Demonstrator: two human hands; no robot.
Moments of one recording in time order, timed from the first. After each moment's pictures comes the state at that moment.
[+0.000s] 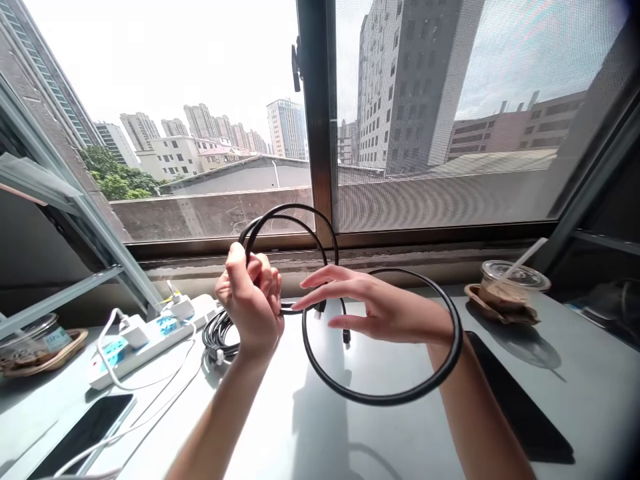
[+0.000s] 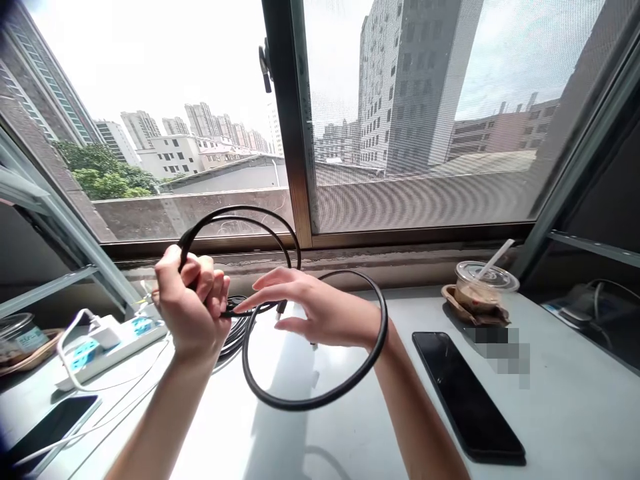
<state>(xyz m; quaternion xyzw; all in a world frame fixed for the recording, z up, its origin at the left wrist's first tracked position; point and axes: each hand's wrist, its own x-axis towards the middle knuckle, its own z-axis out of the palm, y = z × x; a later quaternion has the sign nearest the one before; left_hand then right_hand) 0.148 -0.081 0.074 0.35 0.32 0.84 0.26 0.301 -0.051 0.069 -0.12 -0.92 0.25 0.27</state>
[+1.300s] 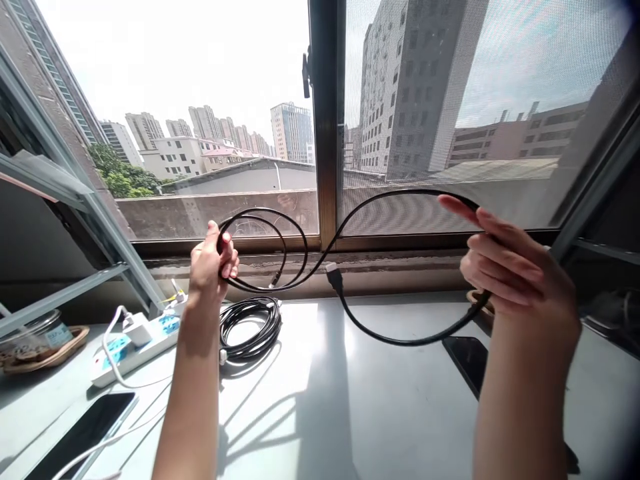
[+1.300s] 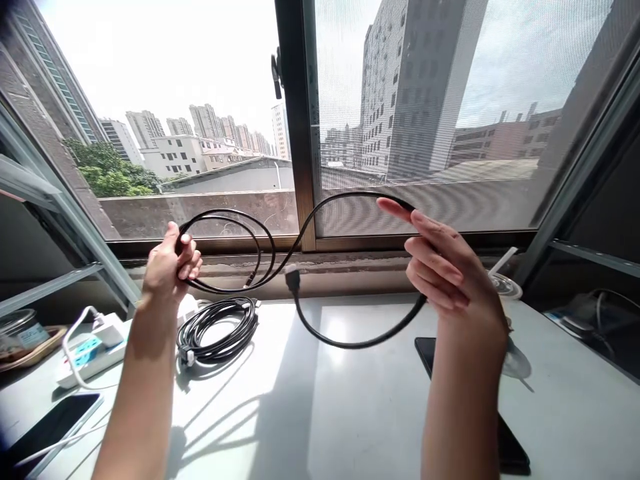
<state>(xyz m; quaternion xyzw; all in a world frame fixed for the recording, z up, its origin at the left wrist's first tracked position) 0.031 -0.028 0.077 0.41 0.39 0.76 0.31 0.385 -0.058 0.087 -0.23 -0.51 0.57 0.60</state>
